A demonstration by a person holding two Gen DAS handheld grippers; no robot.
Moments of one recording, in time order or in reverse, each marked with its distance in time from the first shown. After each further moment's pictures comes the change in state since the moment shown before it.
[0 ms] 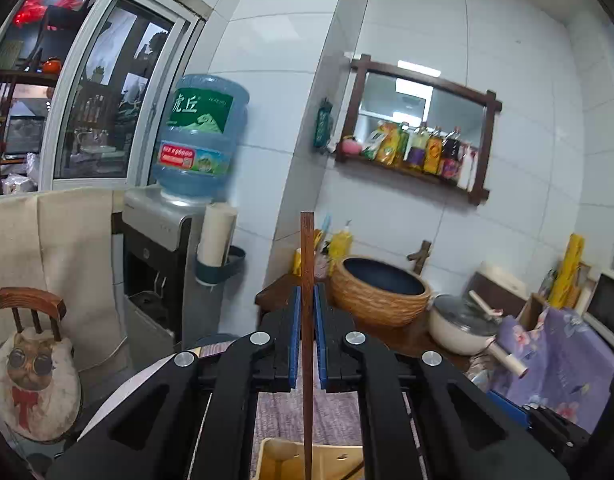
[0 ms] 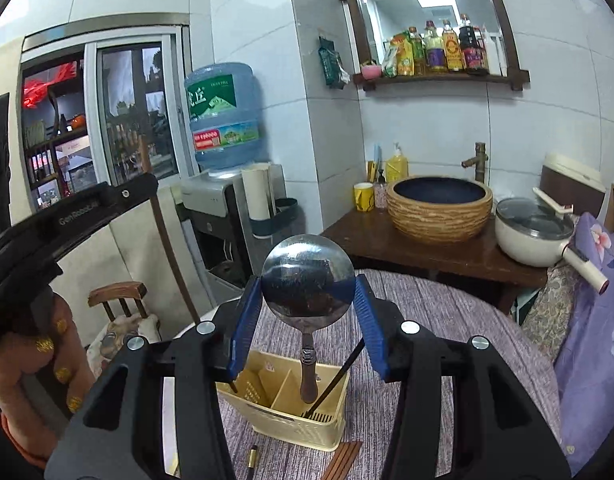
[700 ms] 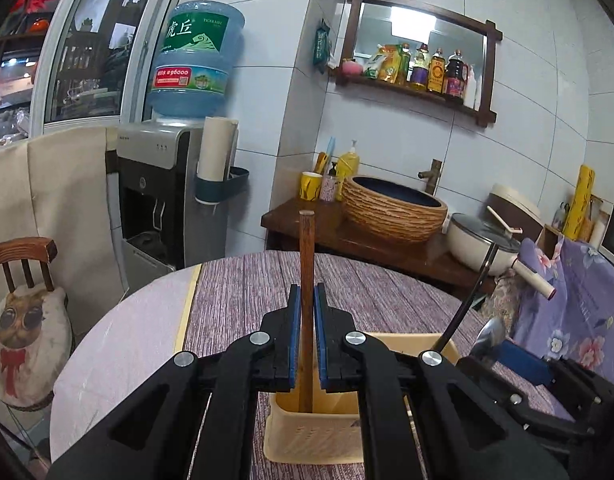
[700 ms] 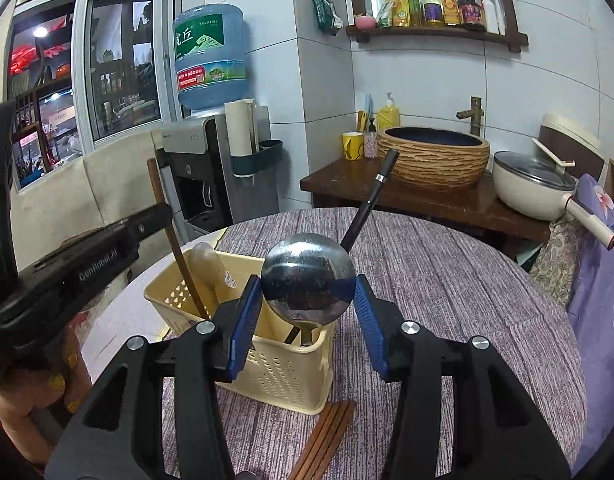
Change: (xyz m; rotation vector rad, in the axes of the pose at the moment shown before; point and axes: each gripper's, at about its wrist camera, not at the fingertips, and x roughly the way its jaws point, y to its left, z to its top) left arm 0.032 0.022 -0.106 0.053 0.186 -0.010; right arm 0.051 -0.009 -0.097 -0.043 0.093 -0.058
